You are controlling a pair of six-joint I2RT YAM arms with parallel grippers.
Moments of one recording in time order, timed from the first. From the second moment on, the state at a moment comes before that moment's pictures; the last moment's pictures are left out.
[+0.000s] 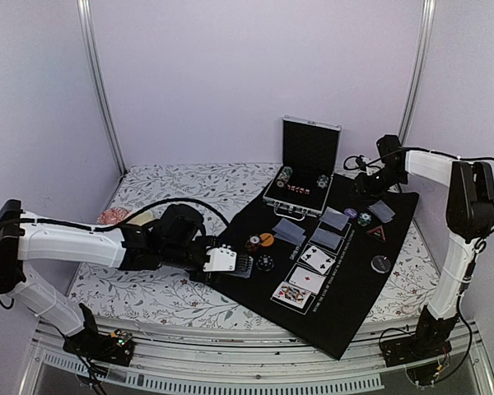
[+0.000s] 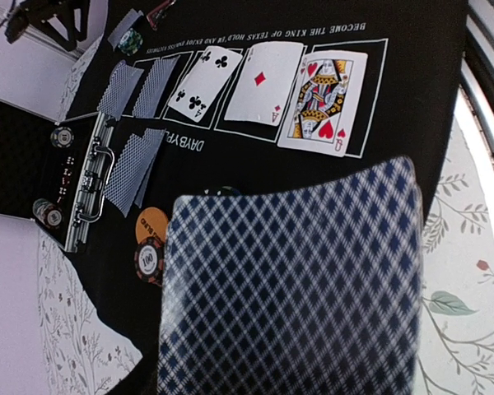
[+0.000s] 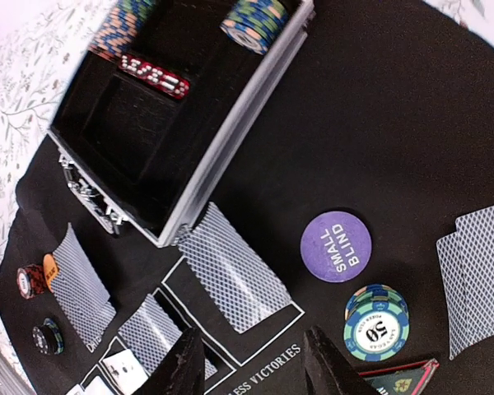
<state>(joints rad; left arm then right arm) -0.96 1.43 0.79 -0.05 0.12 0.86 0.09 1.95 1.52 -0.66 -0.36 0.05</state>
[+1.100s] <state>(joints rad) -0.58 1.90 0.94 0.19 -0.03 0.72 0.28 1.62 1.52 -0.76 -0.24 0.07</state>
